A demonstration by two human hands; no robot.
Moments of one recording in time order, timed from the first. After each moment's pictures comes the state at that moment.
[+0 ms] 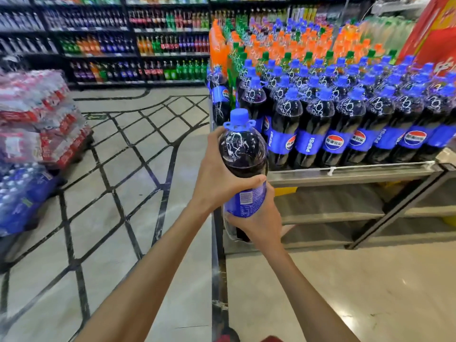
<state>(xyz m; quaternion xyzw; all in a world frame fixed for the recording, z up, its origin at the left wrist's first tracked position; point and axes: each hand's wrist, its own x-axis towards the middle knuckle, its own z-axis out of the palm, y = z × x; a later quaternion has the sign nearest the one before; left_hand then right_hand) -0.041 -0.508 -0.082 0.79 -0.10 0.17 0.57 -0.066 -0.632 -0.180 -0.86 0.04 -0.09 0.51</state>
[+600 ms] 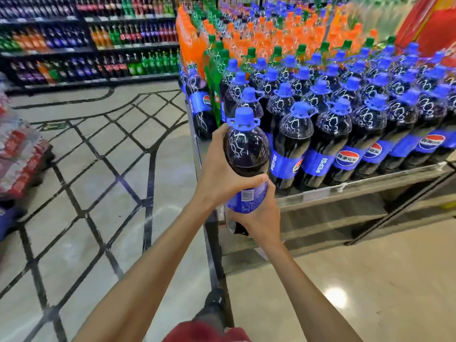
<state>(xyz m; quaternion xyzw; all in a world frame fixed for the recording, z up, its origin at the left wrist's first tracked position) 0.167 -0.498 -0.101 0.80 -0.18 0.12 0.57 0.119 -0.612 -0.206 -0.83 0.13 -0.11 0.54</state>
